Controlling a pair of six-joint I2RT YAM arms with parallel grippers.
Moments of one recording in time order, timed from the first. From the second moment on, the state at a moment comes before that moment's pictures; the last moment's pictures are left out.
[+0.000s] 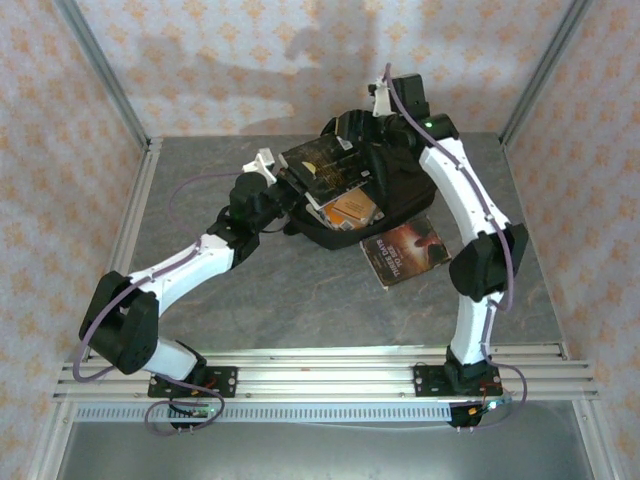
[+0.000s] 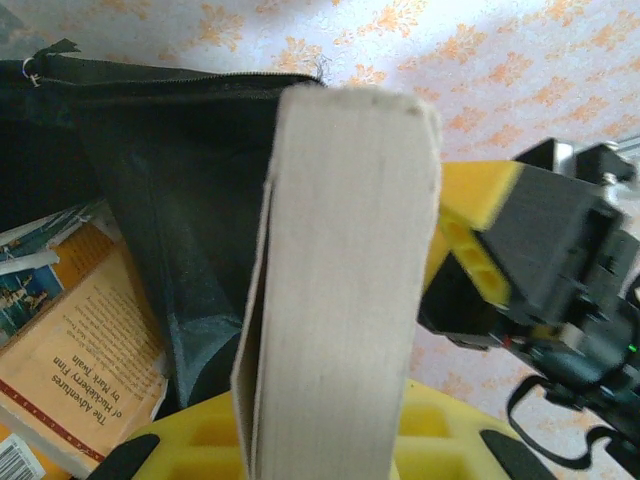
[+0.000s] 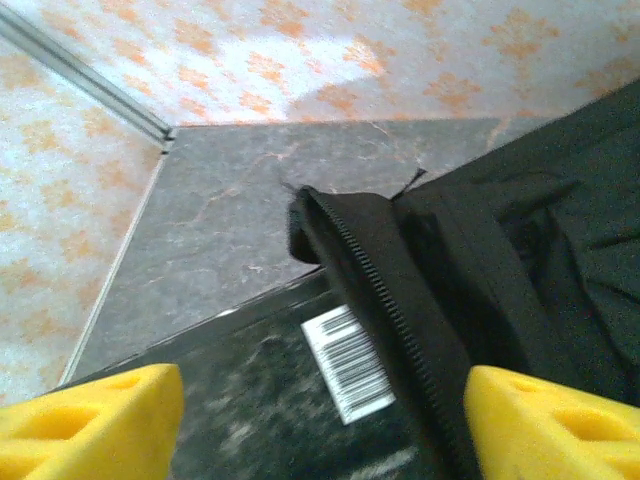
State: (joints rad) left arm -0.48 1.46 0.96 0.41 0.09 -1.20; right arm 0.35 1.97 2.12 -0.79 -0.33 0.35
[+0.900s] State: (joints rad) left arm -0.44 1.44 0.93 0.20 0.03 -1.21; right arm 0.35 1.95 2.18 -0.90 -0.10 0.29
